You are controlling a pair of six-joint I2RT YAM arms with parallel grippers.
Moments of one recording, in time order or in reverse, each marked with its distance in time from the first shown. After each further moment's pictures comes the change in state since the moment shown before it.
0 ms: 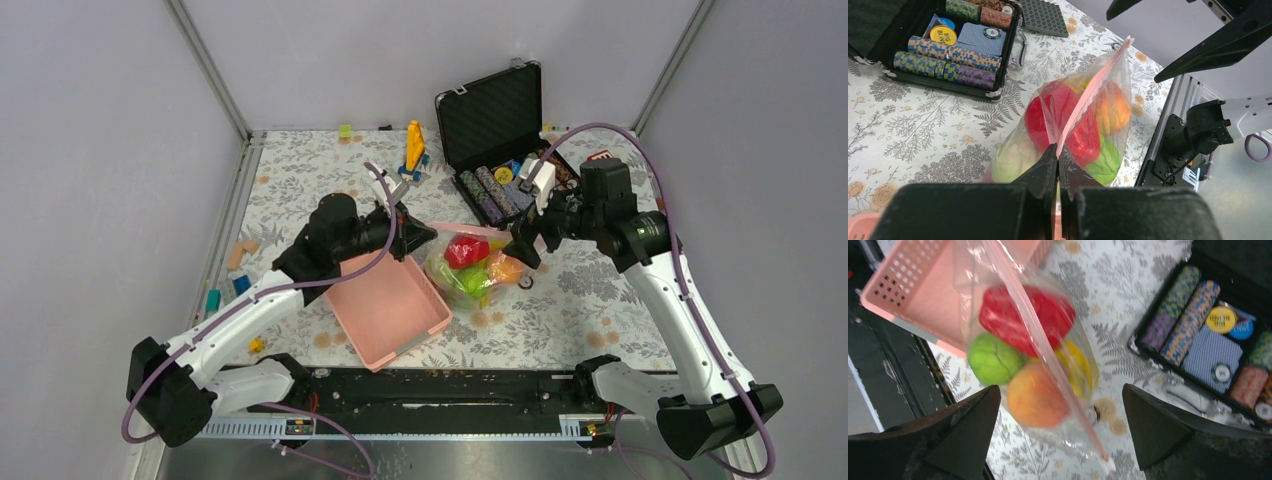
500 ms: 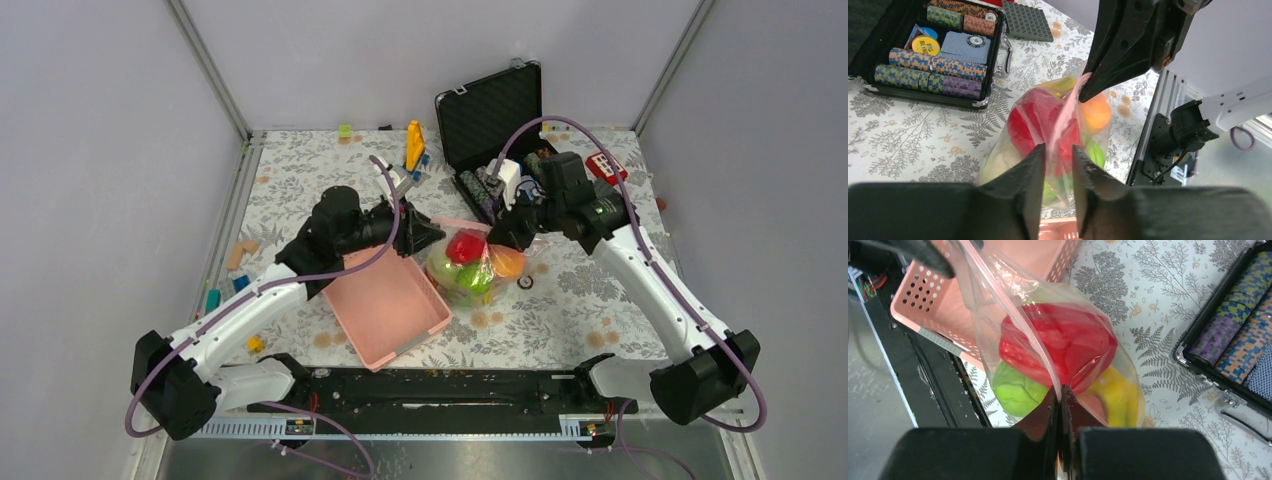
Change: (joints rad) left arm 0.000 0.043 0.046 0.006 0.073 0.002; right arm 0.125 0.172 0.007 0.089 -0.024 0.105
